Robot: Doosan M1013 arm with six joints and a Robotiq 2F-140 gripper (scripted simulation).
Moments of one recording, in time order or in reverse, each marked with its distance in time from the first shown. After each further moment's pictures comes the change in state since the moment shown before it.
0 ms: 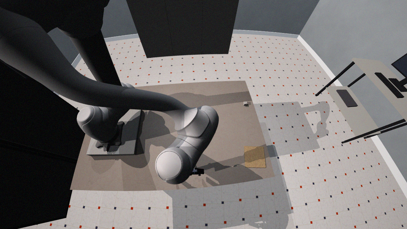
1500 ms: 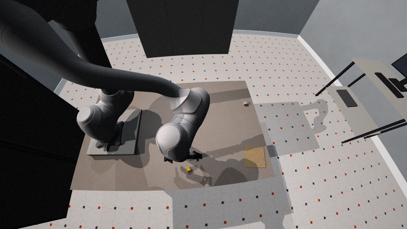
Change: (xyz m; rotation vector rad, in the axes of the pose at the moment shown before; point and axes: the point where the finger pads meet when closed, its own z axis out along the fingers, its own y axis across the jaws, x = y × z) arm -0.078 0.002 0.000 0.000 -0.001 -0.001
